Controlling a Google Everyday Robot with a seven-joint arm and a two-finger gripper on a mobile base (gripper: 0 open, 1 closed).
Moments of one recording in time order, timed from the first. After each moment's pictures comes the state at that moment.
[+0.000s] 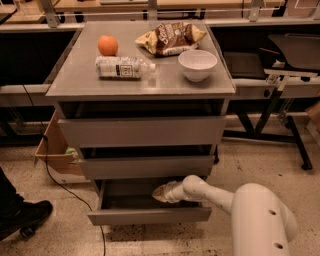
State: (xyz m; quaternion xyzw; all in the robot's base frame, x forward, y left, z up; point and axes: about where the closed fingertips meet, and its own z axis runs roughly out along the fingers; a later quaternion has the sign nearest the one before) arm 0.657 0.010 0.225 -0.52 0.75 0.23 0.34
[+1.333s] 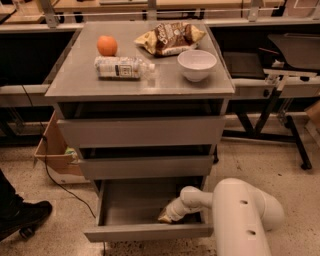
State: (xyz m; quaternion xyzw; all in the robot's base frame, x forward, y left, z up) arm 0.581 -0.014 0.137 -0.55 0.78 0.23 0.19
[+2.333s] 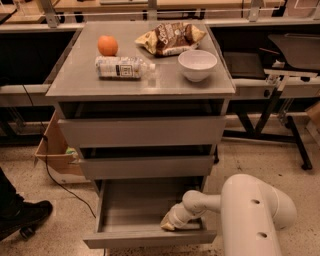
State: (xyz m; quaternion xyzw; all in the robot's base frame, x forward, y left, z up) arm 0.523 -0.027 0.153 -0.56 0.77 0.25 0.15
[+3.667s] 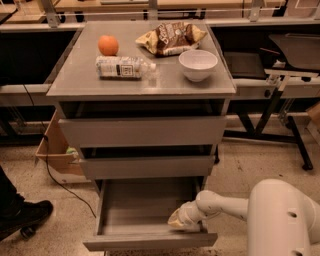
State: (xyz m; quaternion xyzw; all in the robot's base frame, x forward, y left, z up) arm 0.531 -0.057 0.203 -0.54 0.78 0.24 0.20
